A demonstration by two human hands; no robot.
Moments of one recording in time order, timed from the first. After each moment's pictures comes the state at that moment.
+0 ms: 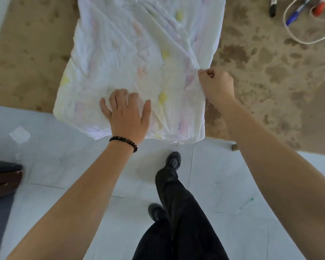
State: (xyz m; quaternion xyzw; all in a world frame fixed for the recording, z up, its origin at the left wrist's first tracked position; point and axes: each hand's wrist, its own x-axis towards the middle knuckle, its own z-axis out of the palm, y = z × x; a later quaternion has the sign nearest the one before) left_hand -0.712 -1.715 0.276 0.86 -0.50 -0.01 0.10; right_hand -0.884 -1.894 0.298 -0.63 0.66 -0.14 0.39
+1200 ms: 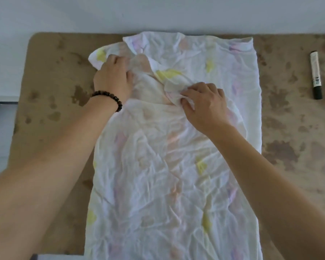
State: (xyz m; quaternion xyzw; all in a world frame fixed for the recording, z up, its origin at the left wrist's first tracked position) left_hand -0.437 -2.067 0.304 0.82 -0.57 -0.05 0.07; right_hand -0.690 -2.077 0.289 -0.84 0.51 -0.13 0.13
